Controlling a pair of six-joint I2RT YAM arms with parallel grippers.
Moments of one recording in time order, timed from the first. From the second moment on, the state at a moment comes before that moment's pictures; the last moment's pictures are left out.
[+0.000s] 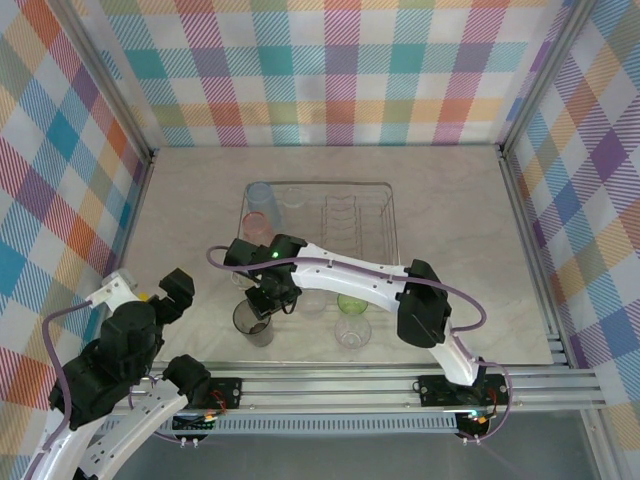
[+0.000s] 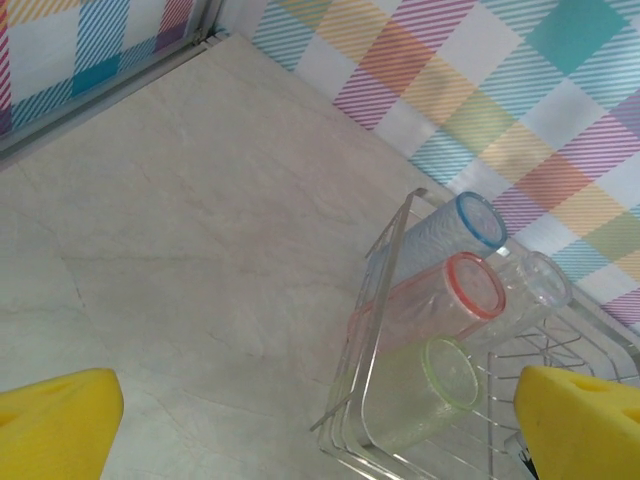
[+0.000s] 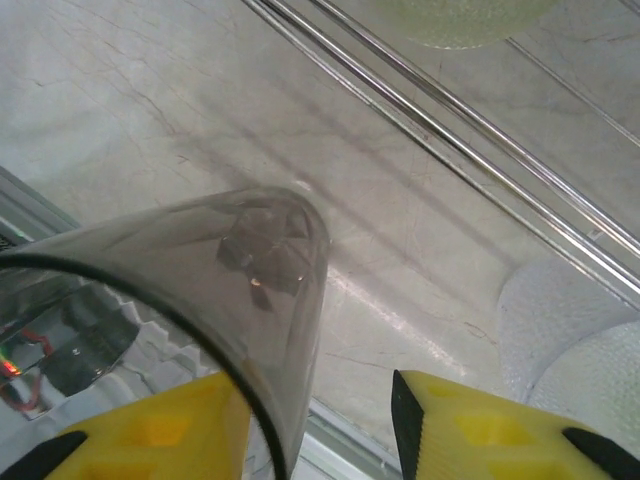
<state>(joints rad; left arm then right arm) -0.61 0.24 0.85 -1.11 -0.67 -0.89 1.22 2.13 2.01 -1.22 -0.04 0.57</state>
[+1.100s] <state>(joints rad) -0.61 0.53 0.90 -0.97 -0.34 -0.81 0.64 1.22 1.18 -0.81 -0.40 0.56</state>
